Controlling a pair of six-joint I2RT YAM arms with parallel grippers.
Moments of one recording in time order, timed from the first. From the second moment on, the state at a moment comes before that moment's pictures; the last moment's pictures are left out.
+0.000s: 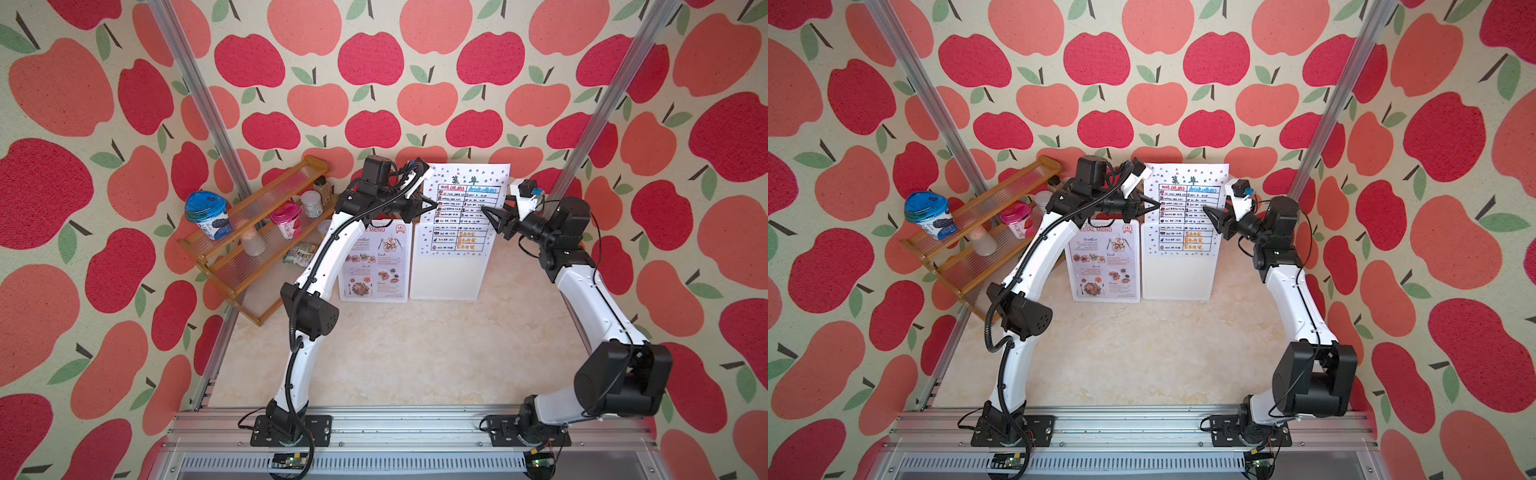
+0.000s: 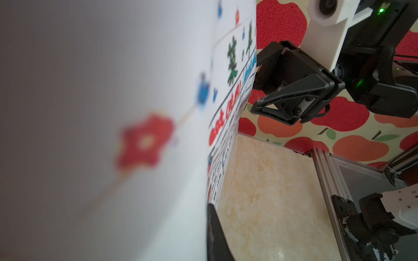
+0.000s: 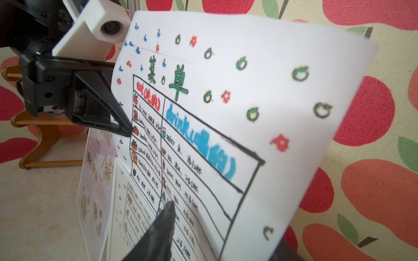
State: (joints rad) left arm -0.49 2.28 2.64 -0.80 0.80 0.20; right arm 0.04 1.47 1.31 0.15 -0.79 -0.19
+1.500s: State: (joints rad) left arm -0.48 2.26 2.63 -0.78 0.79 0.22; right arm 0.03 1.41 1.23 0.19 -0.78 -0.18
